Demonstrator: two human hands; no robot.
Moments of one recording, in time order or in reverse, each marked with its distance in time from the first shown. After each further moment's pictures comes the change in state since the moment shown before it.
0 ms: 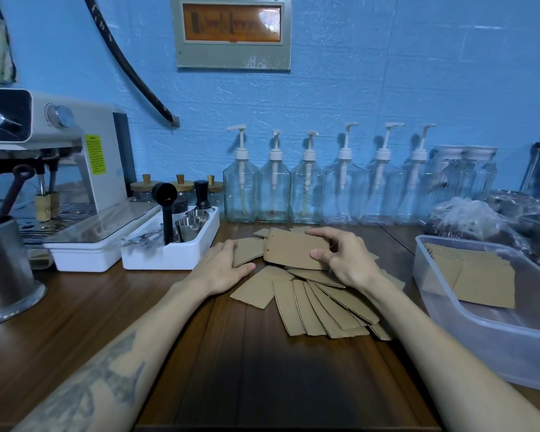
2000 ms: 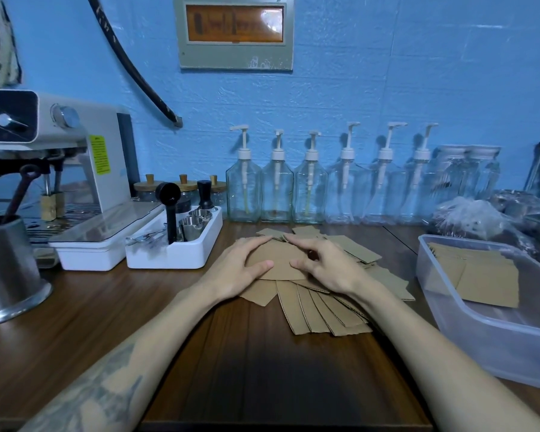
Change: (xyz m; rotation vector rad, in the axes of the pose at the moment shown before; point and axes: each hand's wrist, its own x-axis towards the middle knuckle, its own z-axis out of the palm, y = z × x) left_hand -0.017 0.017 0.002 -0.289 0.086 0.286; right_hand -0.002 -0.018 0.018 -0.075 -0.276 -0.112
